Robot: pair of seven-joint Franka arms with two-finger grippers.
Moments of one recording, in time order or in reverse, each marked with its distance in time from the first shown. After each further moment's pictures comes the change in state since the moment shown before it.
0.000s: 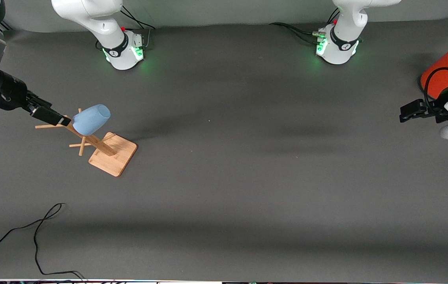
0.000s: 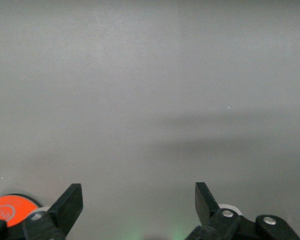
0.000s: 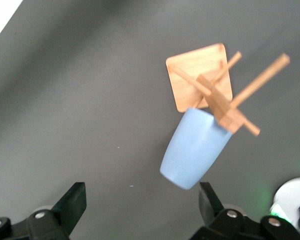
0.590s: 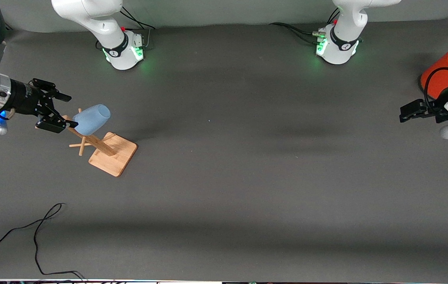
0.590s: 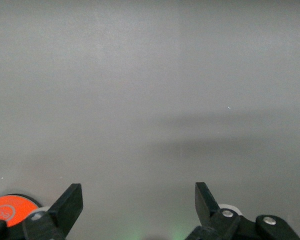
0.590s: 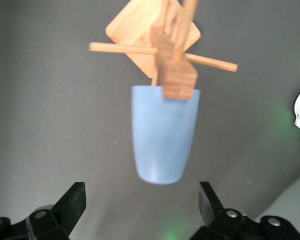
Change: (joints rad) left arm 0.000 0.000 0.000 0.000 0.000 0.000 0.000; right arm -0.009 -0.042 -0.078 -0.226 0.112 0.028 0.311
